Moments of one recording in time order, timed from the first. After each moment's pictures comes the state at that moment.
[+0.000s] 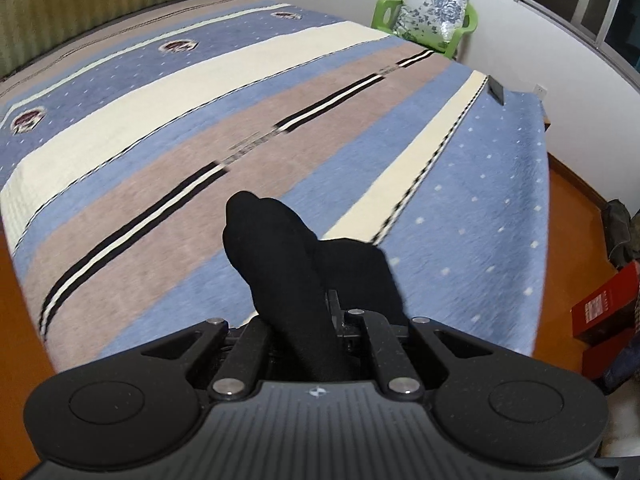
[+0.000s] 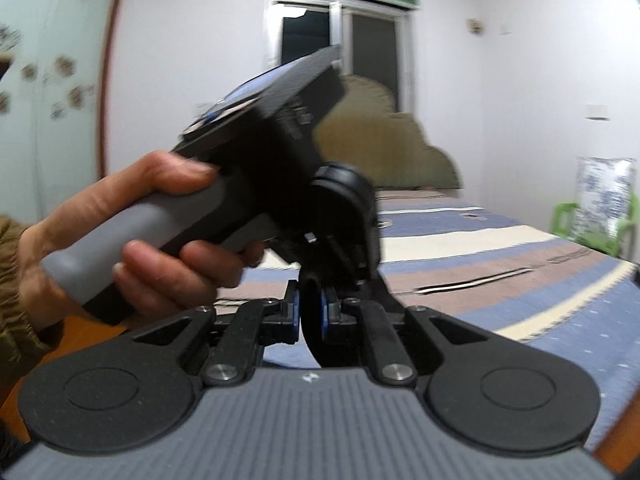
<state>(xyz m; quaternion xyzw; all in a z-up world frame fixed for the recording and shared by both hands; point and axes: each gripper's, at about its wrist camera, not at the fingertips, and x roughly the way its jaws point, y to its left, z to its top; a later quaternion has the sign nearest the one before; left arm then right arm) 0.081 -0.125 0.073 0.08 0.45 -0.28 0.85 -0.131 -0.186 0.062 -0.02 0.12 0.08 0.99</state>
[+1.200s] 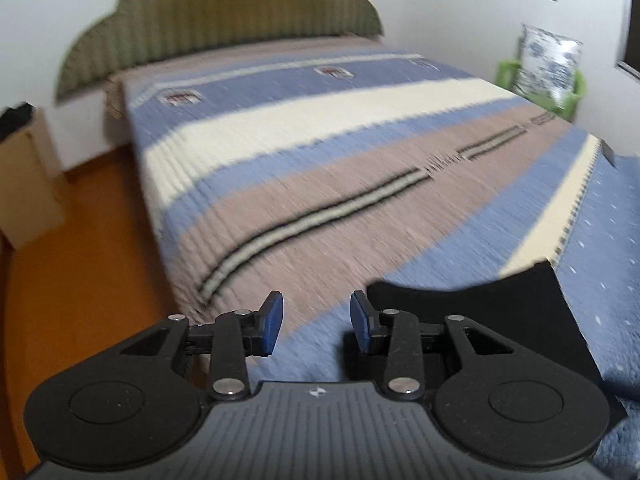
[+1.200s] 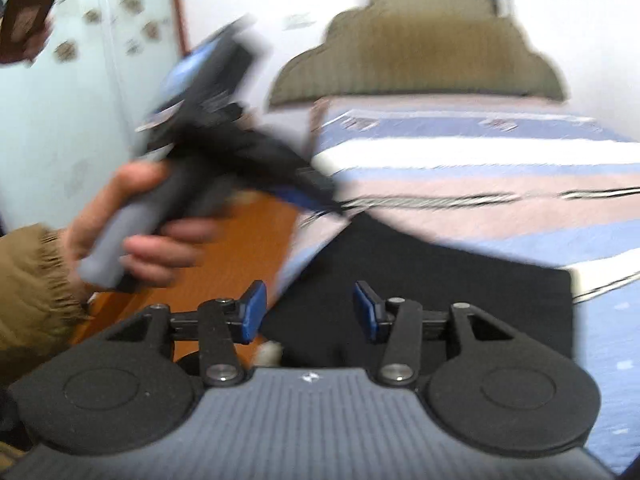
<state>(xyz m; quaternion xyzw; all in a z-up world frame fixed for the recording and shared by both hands) 0.077 0.054 0.021 0.04 0.36 -0.12 0.92 -0.100 -0.114 0.003 0.01 0.25 0.20 0.95</state>
